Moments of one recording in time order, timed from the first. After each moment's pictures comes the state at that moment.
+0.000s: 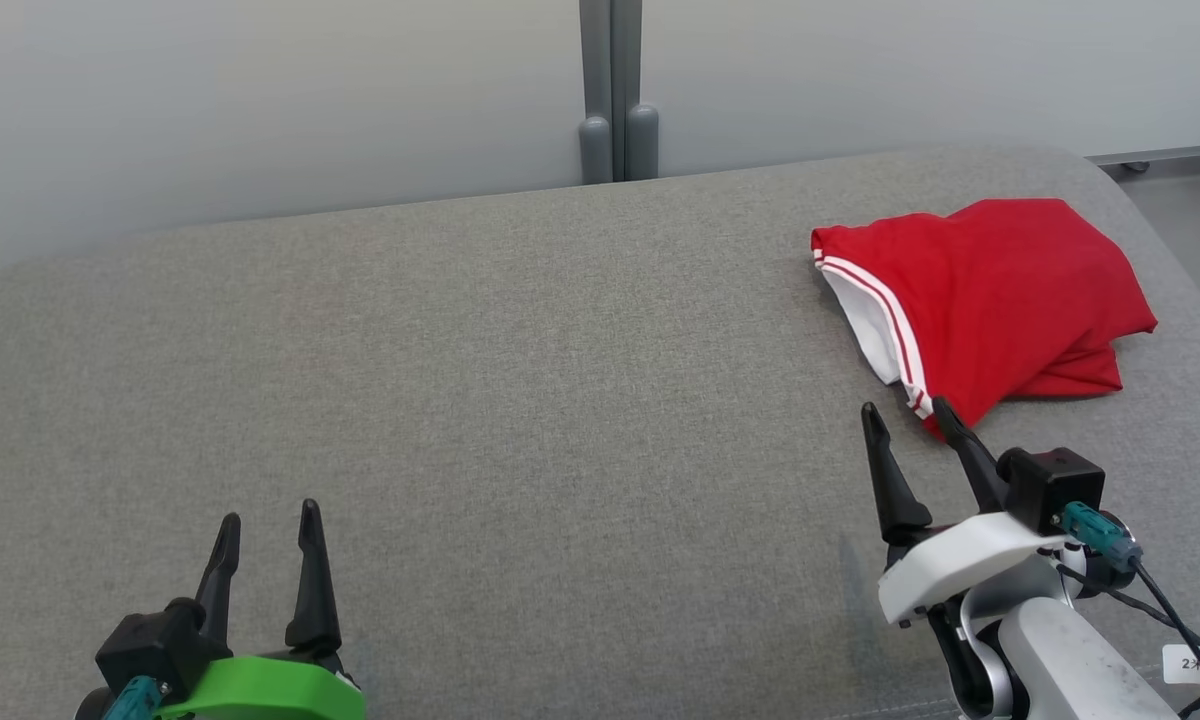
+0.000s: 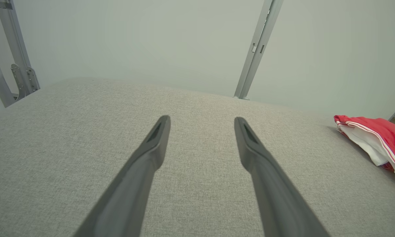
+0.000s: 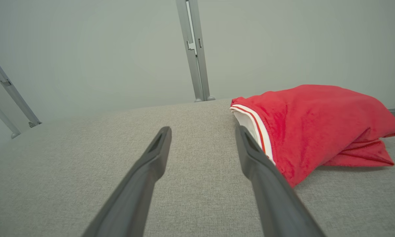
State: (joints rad) left arm 0.10 0.08 -0.16 0.05 -0.43 0.11 -0.25; right arm -0.09 -0.18 0.40 0.23 0.41 -0.13 -0.25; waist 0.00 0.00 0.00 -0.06
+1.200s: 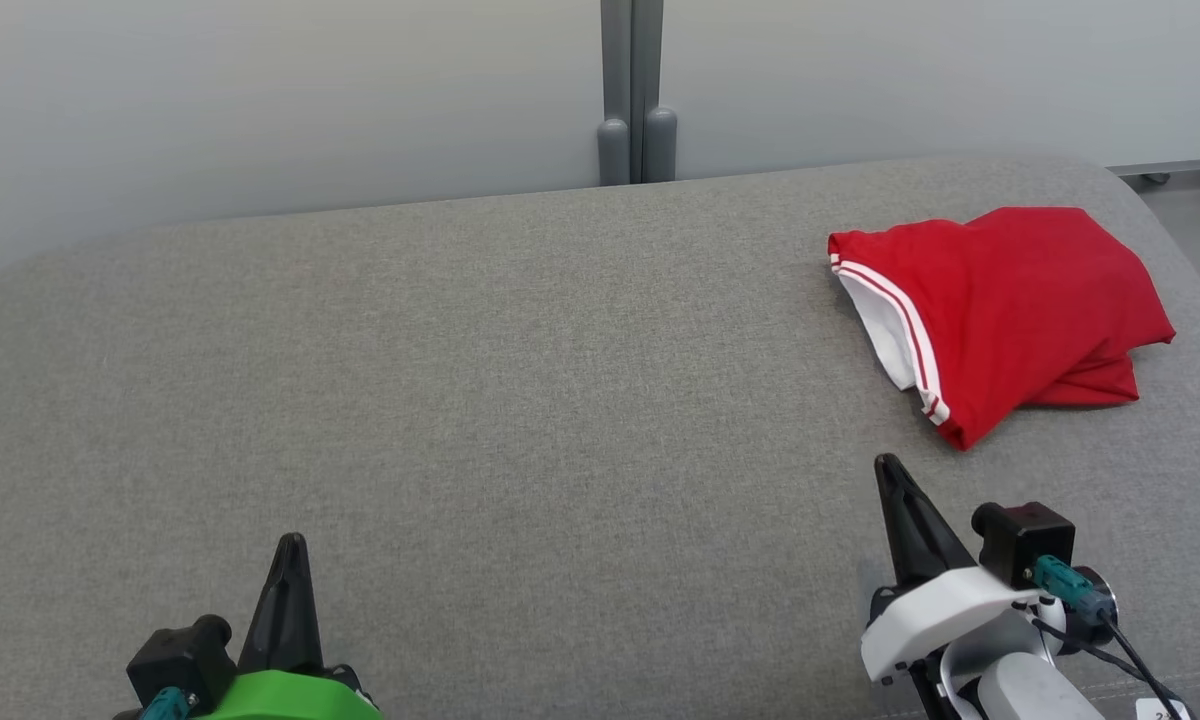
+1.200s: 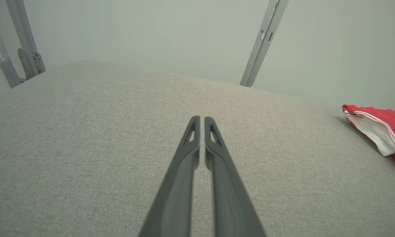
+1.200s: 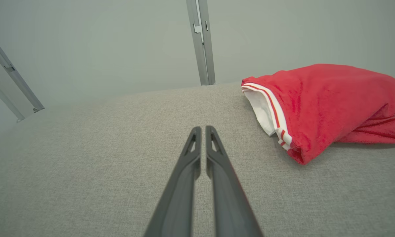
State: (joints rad) left arm 0.11 0.05 -0.17 0.10 -0.42 0.12 -0.25; right arm -0.02 -0.12 0.37 0.23 0.33 -0.12 -0.25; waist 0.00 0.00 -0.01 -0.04
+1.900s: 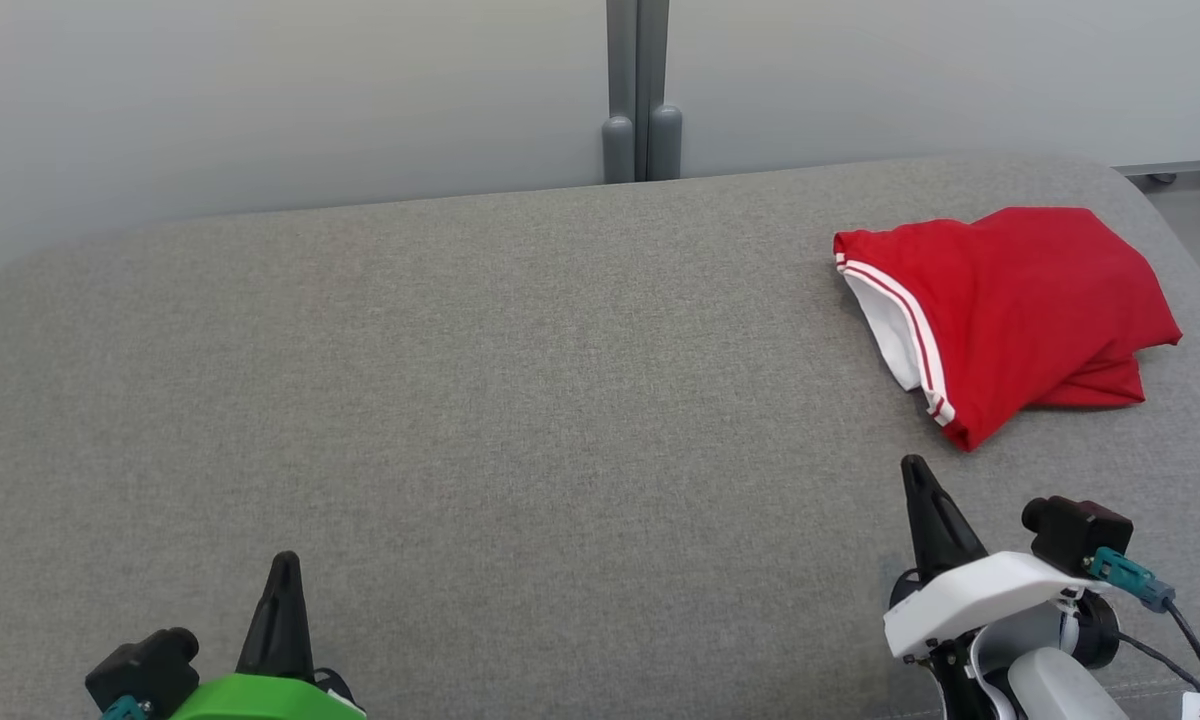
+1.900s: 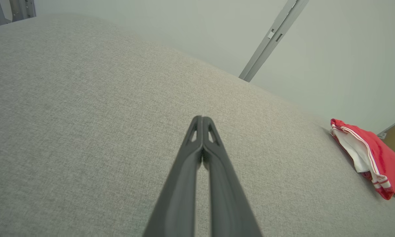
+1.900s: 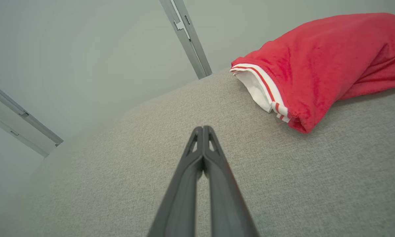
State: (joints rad) left arm 0.13 0.05 -0.15 0.11 -0.63 0.09 -0.21; right arm 0.01 -0.10 0.31 0.22 0.56 -0.09 -0.22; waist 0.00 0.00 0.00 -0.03
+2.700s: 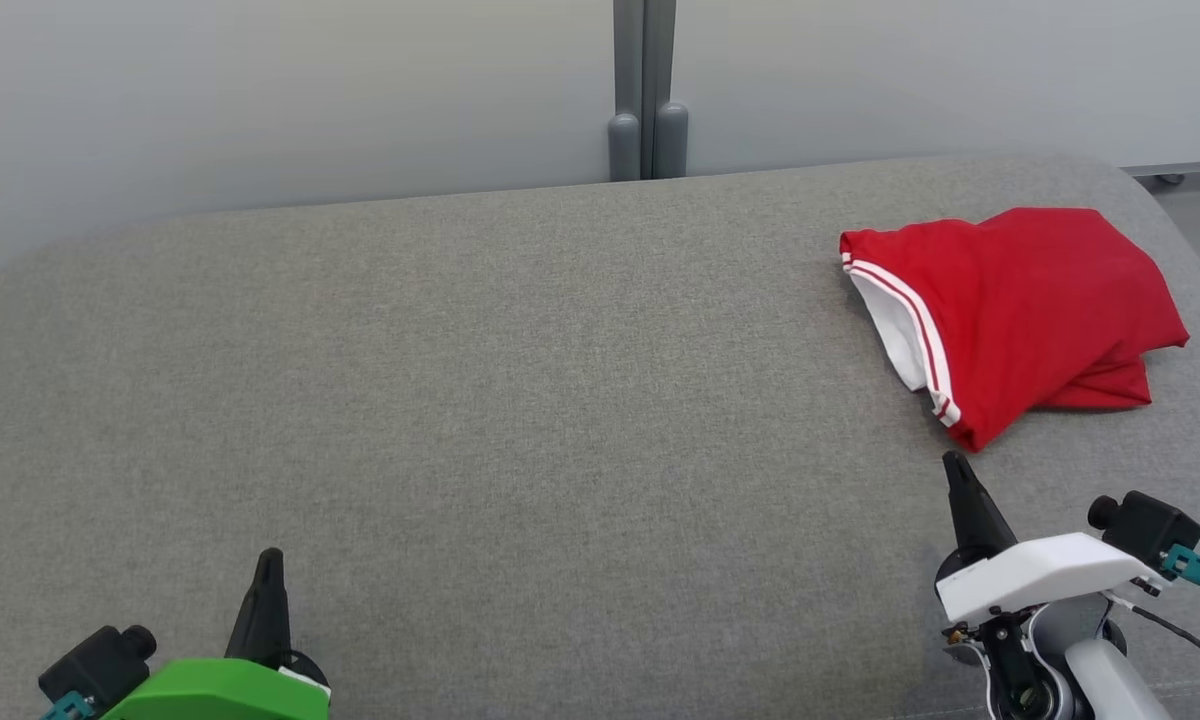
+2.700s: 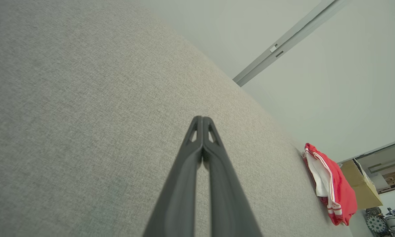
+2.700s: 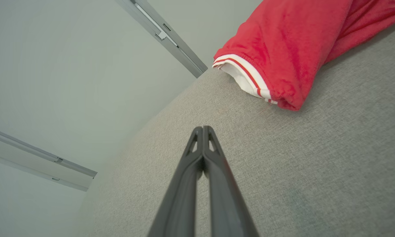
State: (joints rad) left arm 0.10 0.05 -0.10 0.14 -0.90 0.03 -0.13; right arm 0.01 -0.10 0.21 0.22 0.86 -0.04 -0.14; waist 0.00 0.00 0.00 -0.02
